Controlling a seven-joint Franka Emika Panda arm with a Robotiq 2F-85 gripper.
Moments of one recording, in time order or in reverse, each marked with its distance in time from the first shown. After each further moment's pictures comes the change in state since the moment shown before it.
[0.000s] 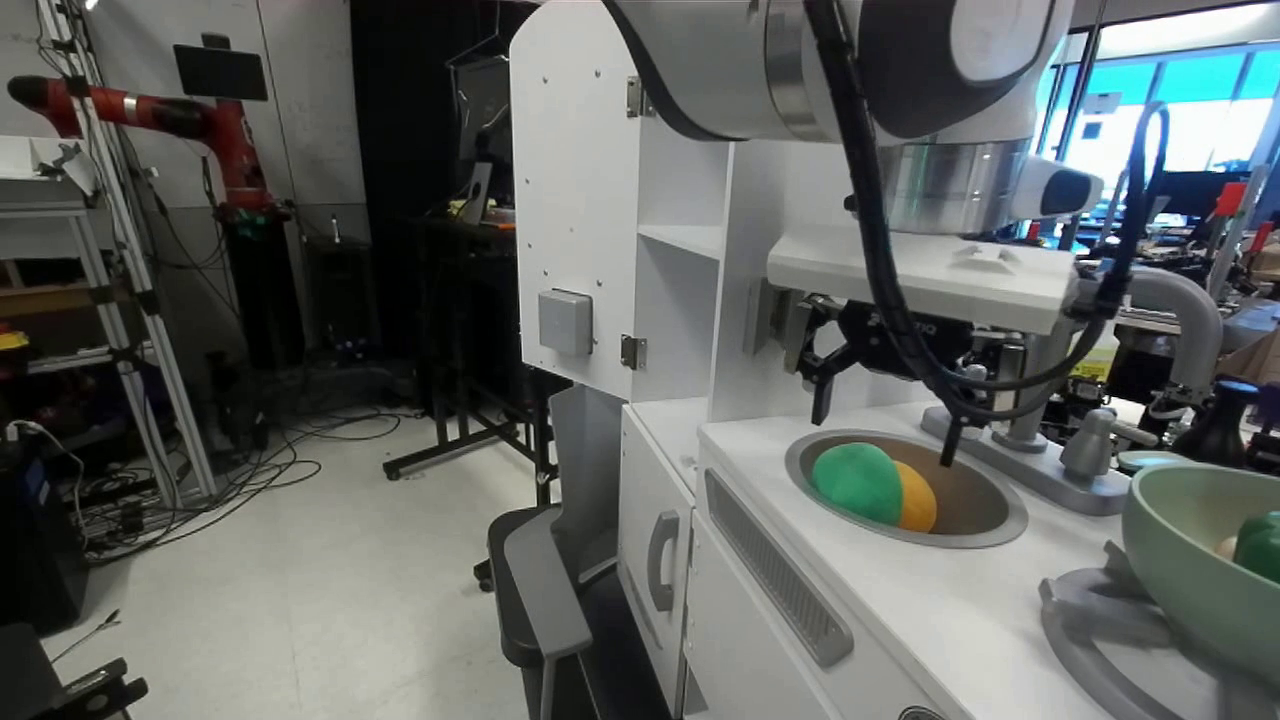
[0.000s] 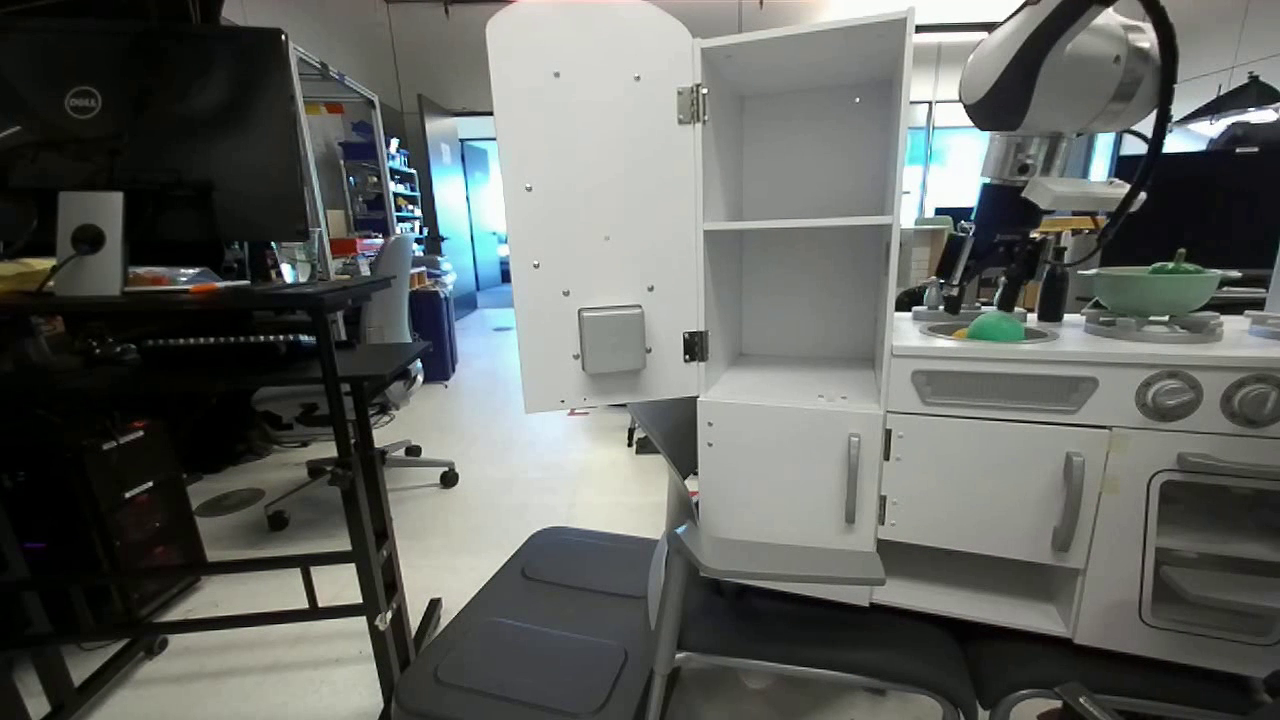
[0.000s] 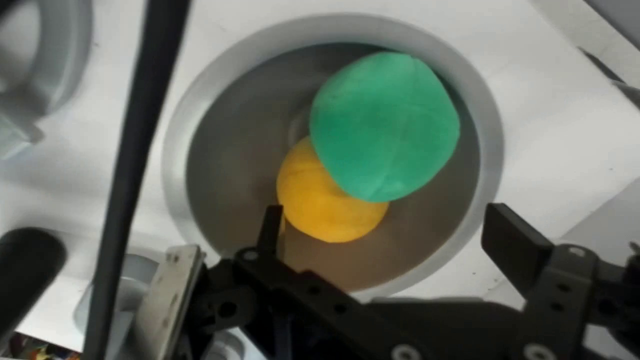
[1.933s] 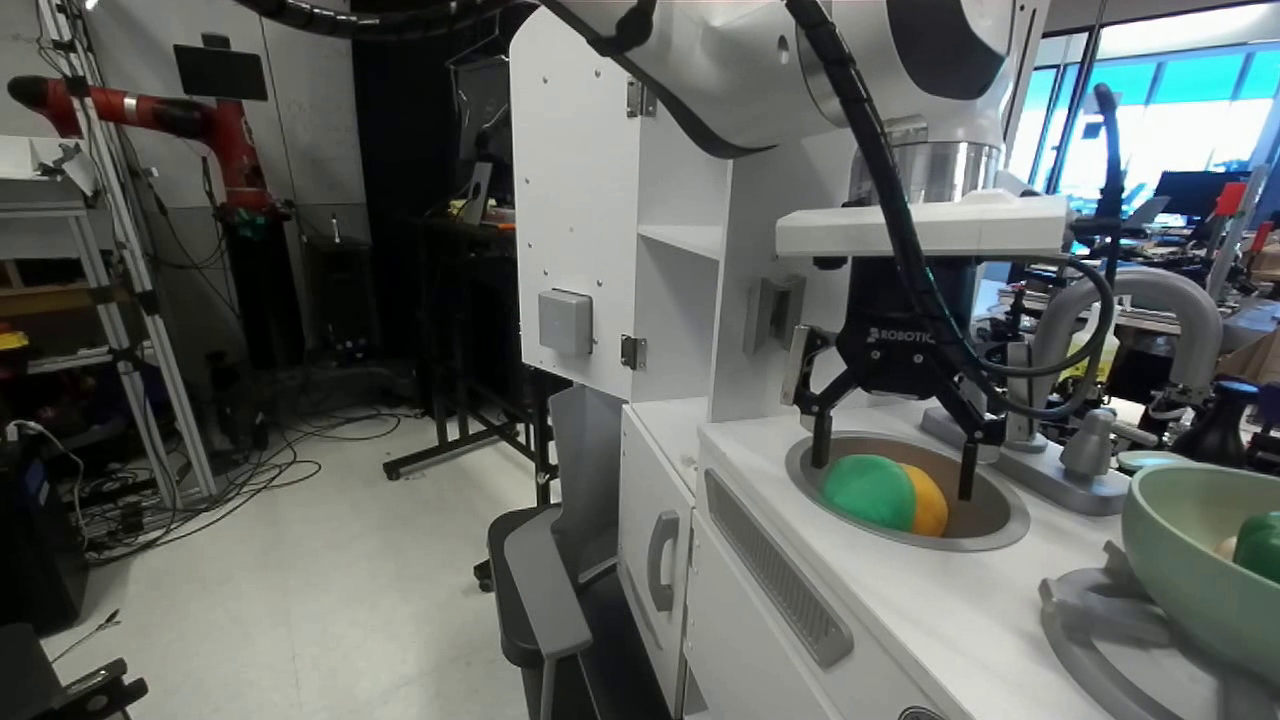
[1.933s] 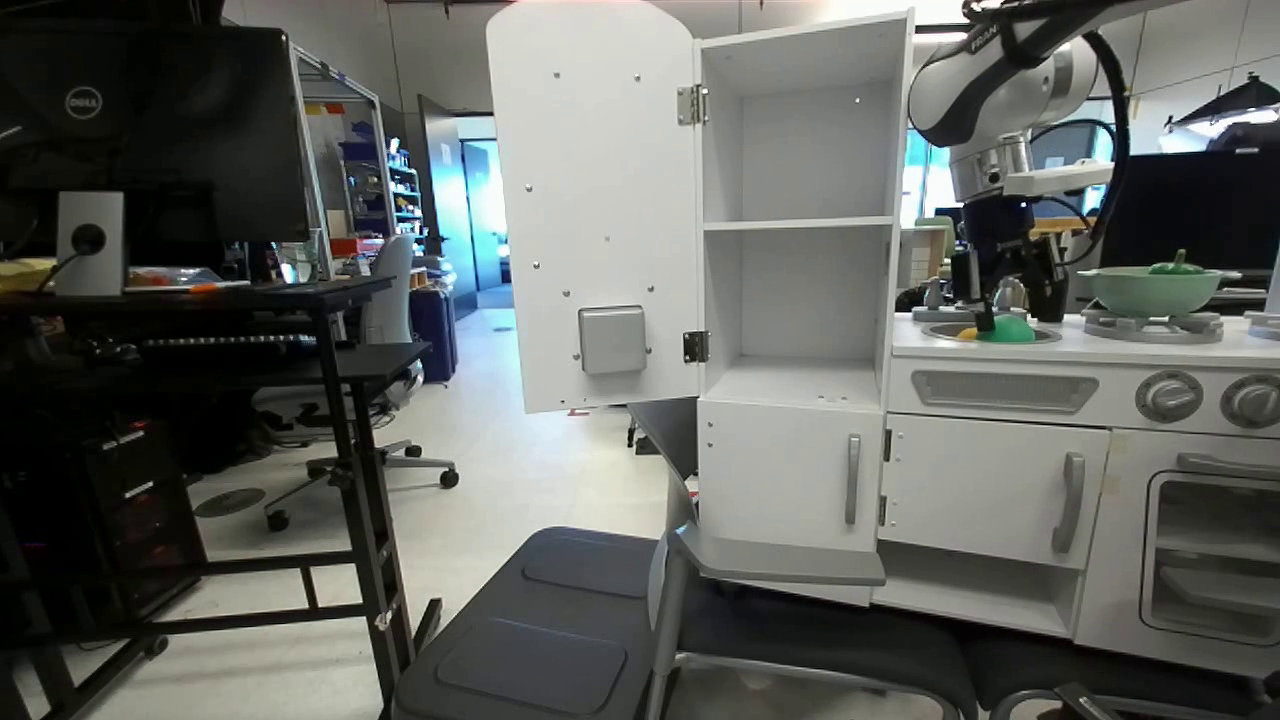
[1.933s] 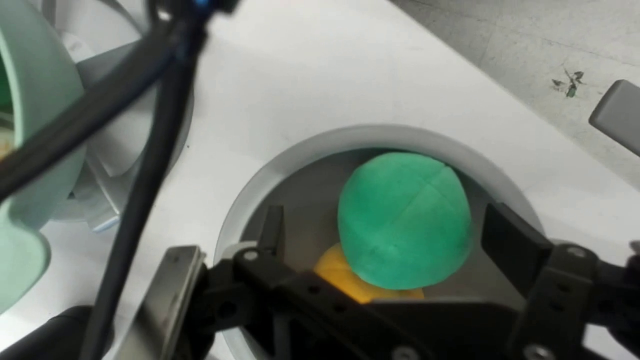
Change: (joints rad) arm 0.093 0.274 -0.115 0.527 -0.161 -0.593 0.070
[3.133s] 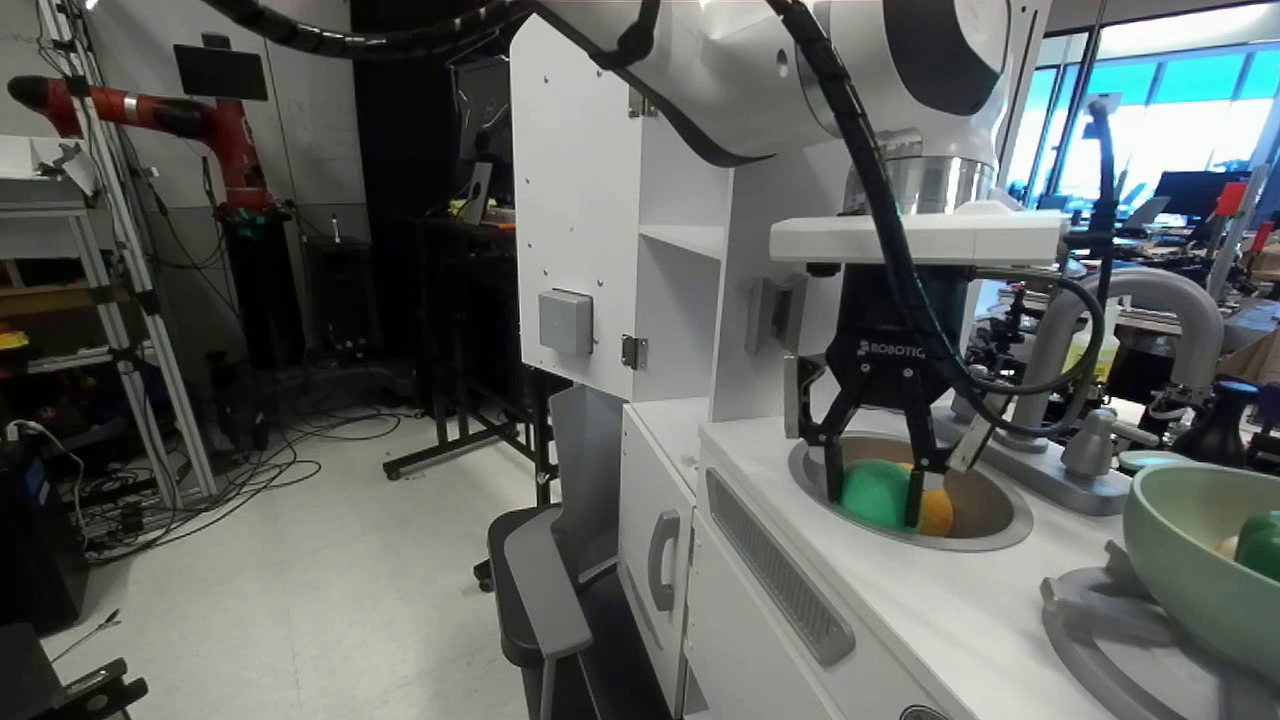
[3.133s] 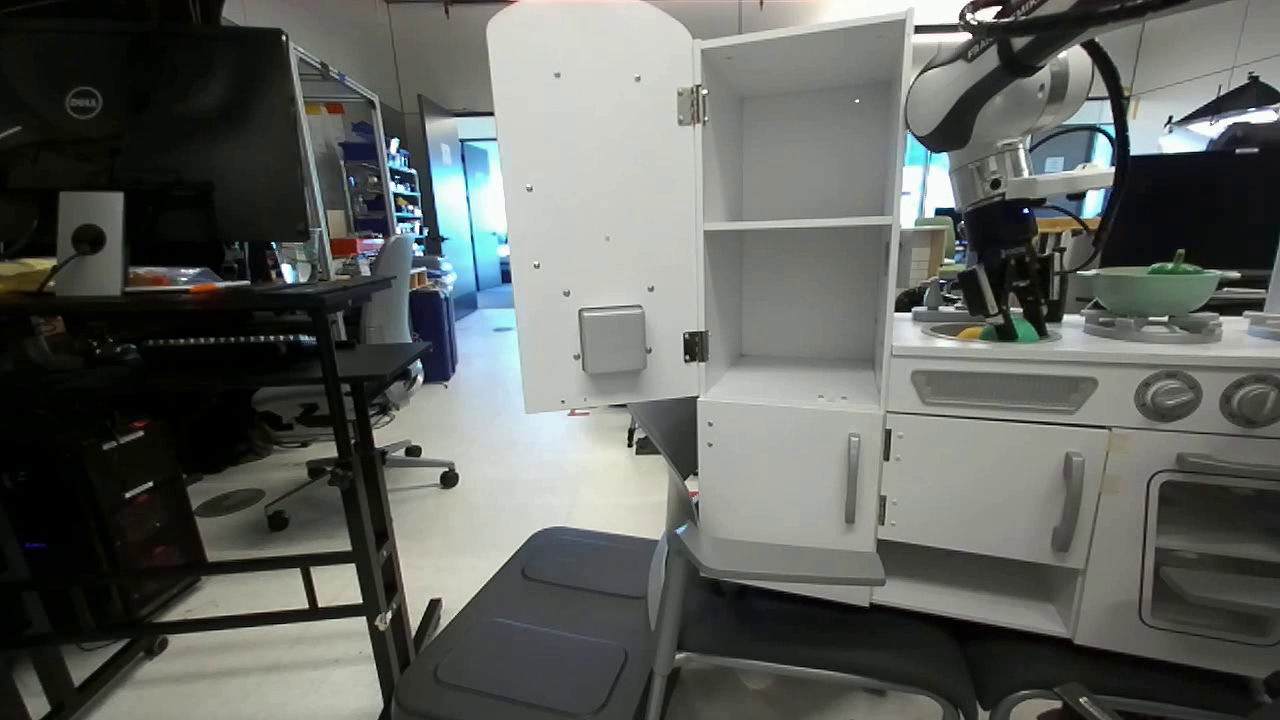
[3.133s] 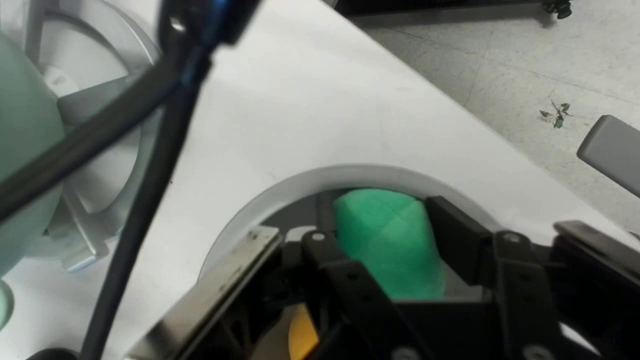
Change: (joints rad) arm 0.000 0.027 0.000 0.034 0.000 -0.073 -0.014
